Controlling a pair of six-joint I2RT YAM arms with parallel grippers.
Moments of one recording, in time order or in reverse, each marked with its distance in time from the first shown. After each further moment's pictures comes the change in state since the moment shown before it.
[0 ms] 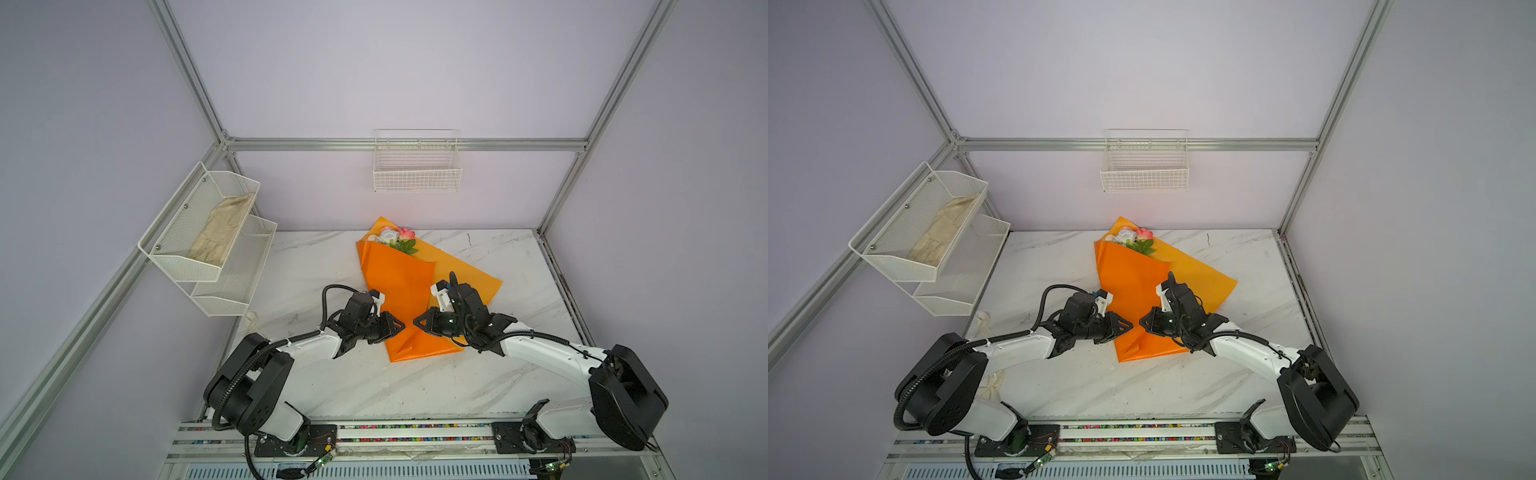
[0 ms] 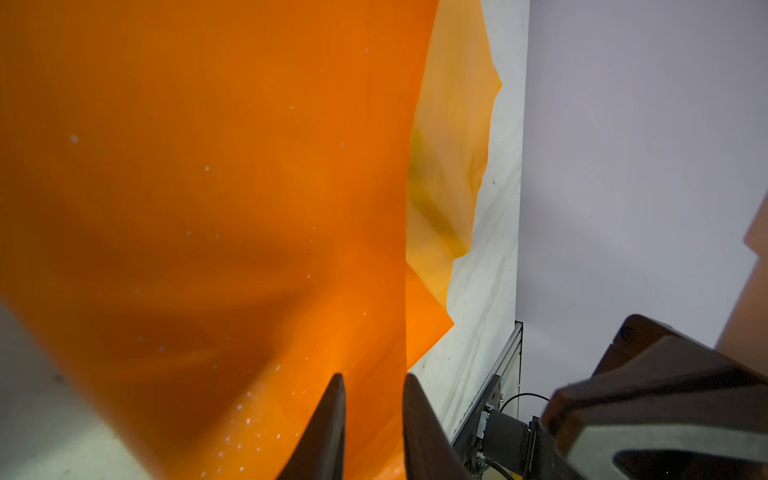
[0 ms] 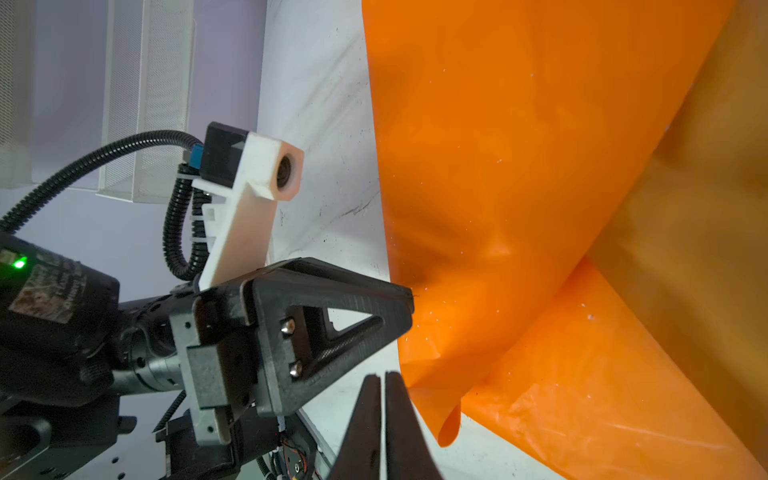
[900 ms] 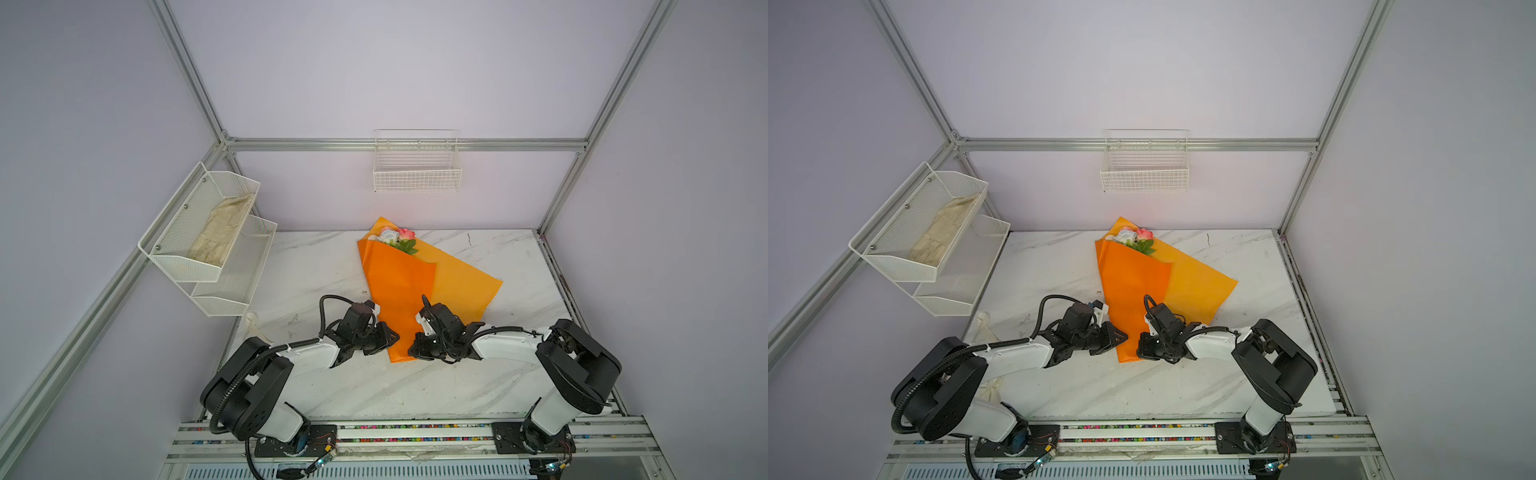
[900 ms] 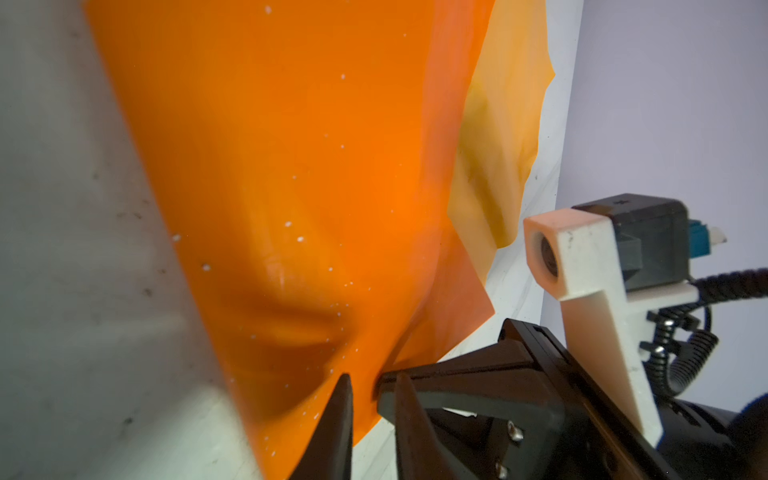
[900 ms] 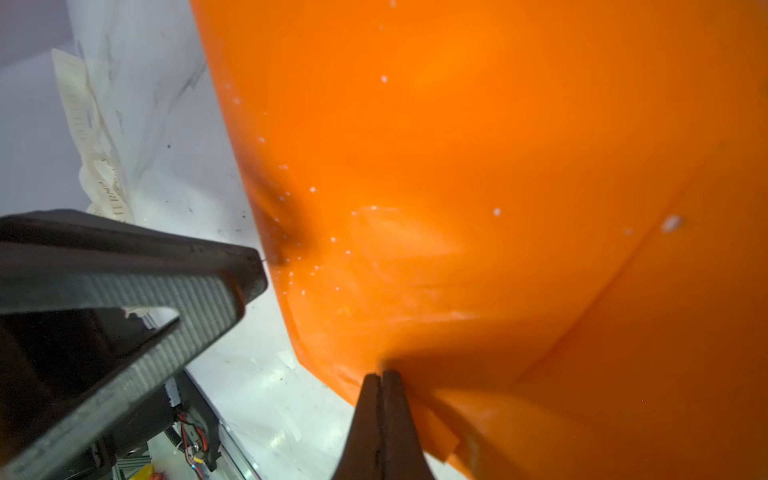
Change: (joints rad) left arm -0.011 -0.002 -0.076 0.008 -0.031 -0.023; right arm 0.093 0.235 -0.027 -0.035 0.031 -0.039
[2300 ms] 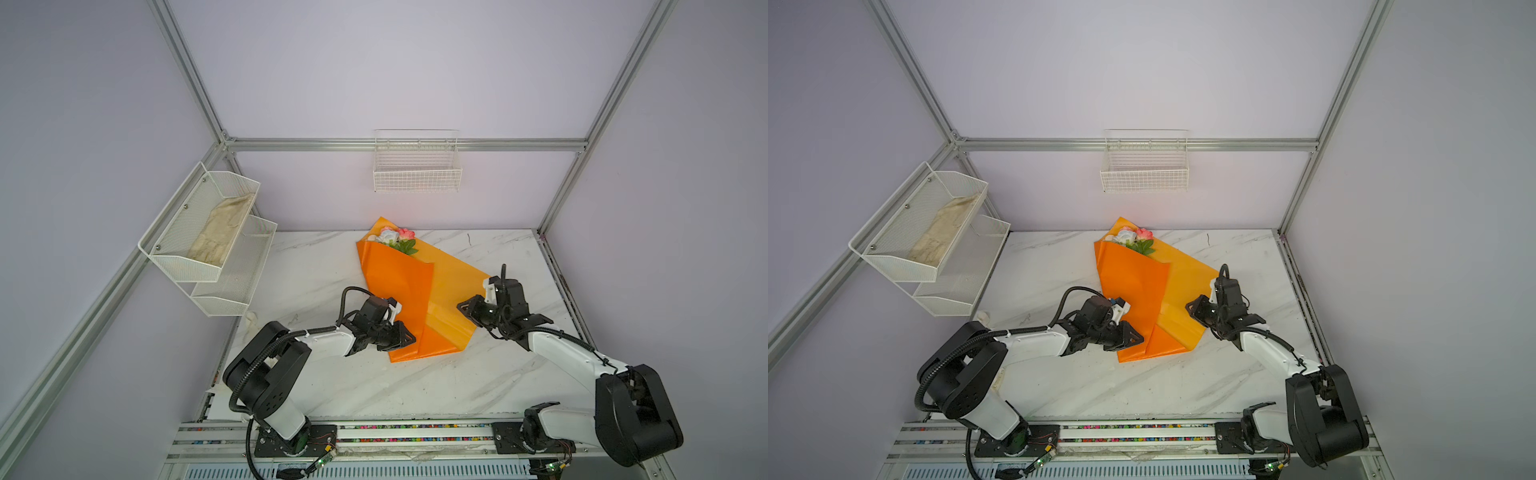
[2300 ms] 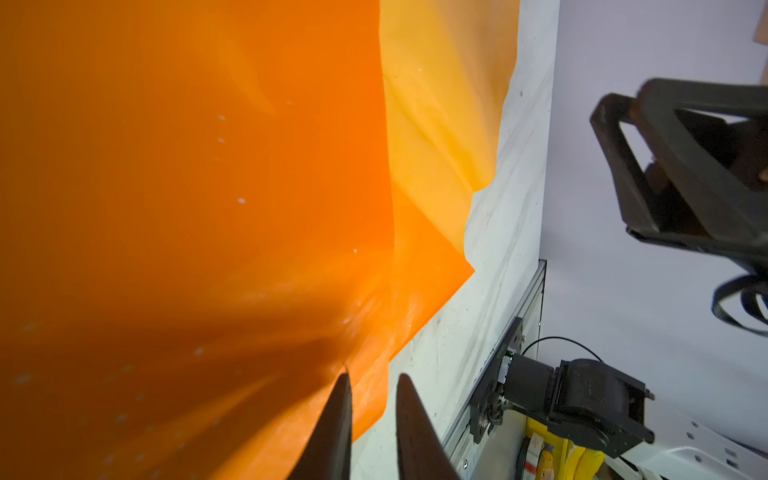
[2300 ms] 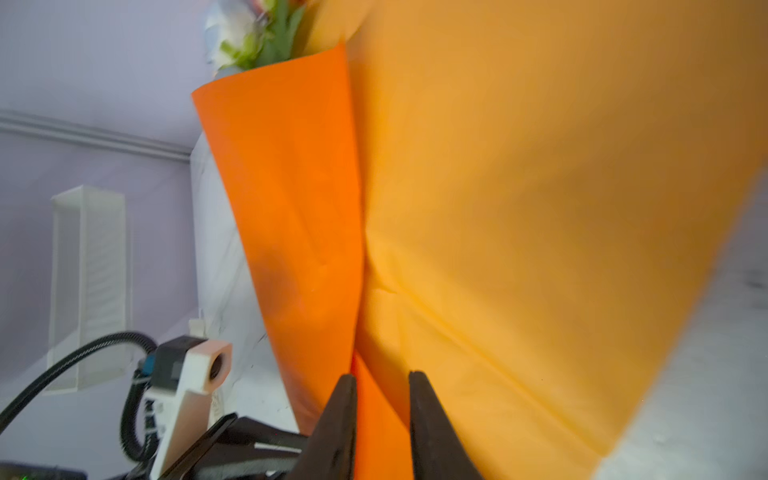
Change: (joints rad) left arm -0.093 0.137 0.181 -0.085 0.121 0.129; right arm -0.602 -0.374 -0.135 -0.051 -0.021 -0.013
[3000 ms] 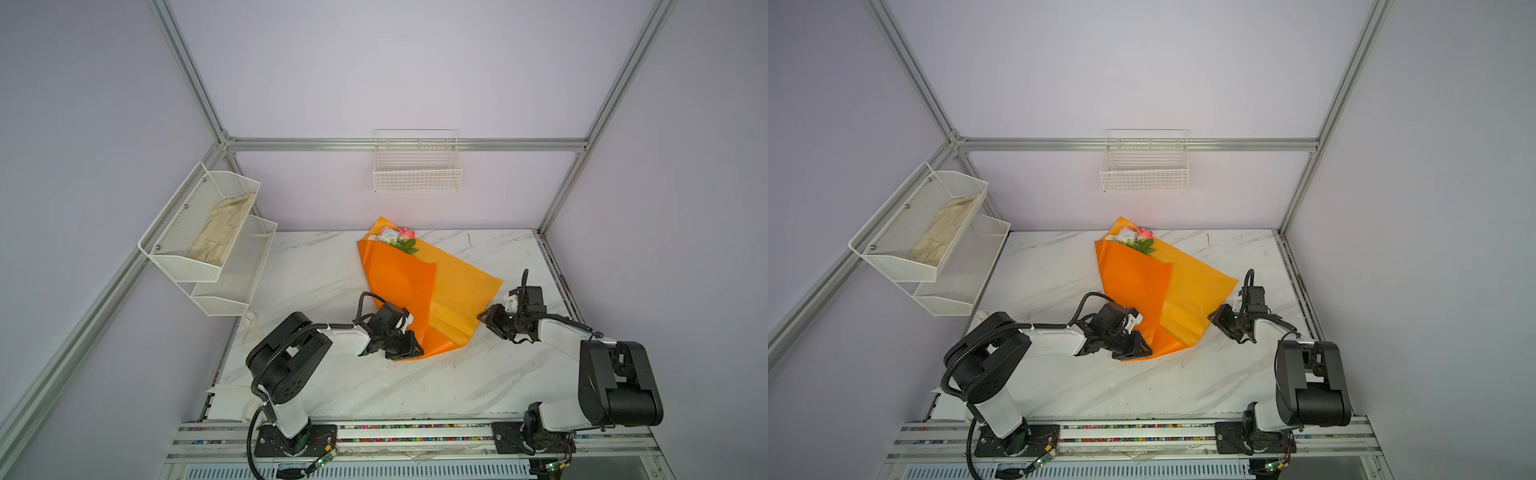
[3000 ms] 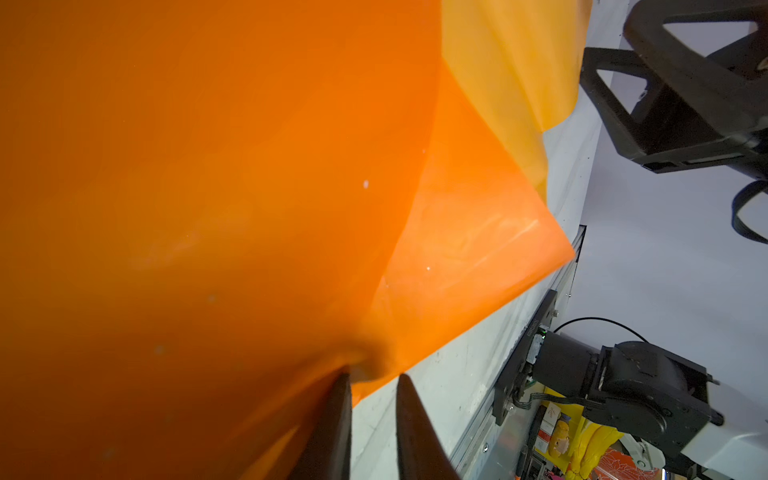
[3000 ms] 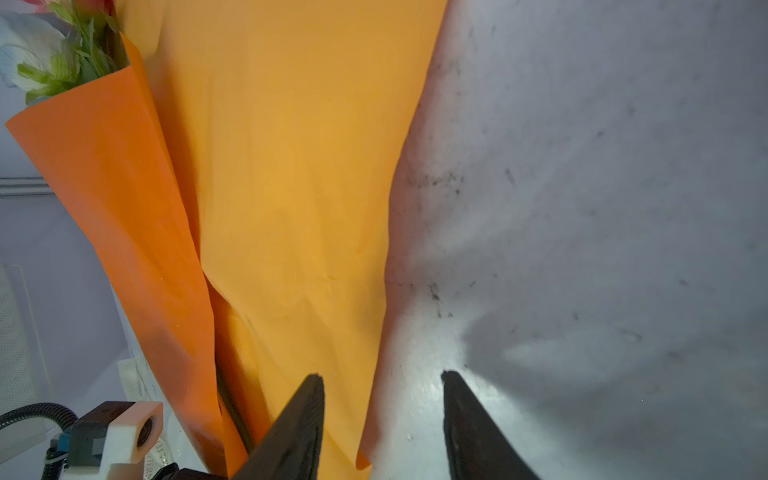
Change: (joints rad) left arm -0.064 0.117 0.067 -0.052 0.001 0.002; right arm -0.228 0.197 0.013 -0.066 -0.113 -0.203
